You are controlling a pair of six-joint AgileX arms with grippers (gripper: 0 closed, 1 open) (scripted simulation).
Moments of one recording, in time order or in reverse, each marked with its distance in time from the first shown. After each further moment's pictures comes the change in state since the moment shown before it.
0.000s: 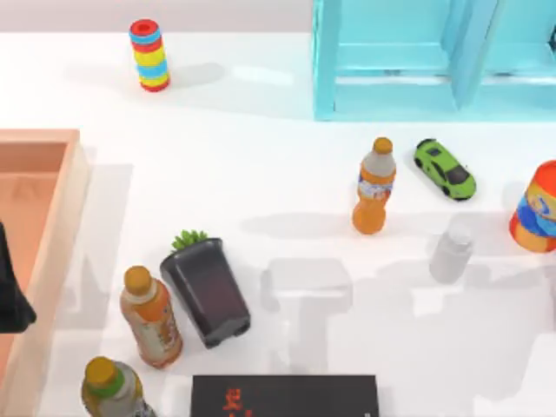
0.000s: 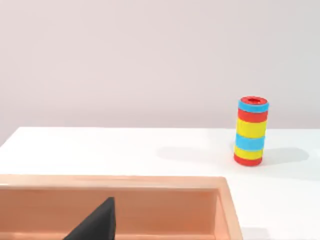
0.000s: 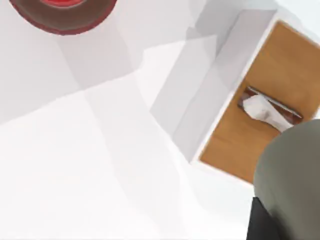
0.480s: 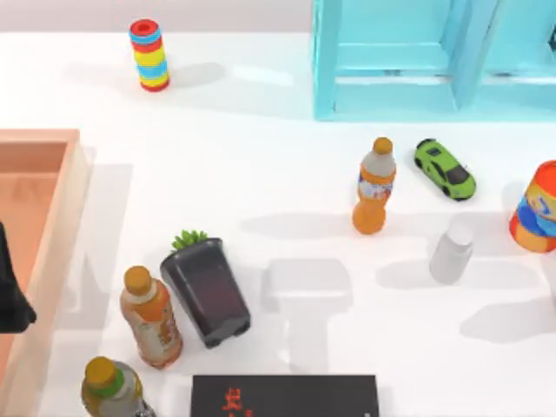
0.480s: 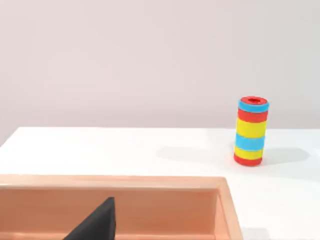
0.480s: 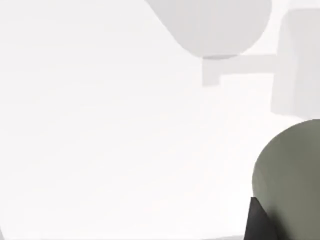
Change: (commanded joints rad) left arm 0.000 0.000 0.000 0.000 0.000 0.000; right arm -0.475 -0.023 -0.277 0.115 0.044 -0.854
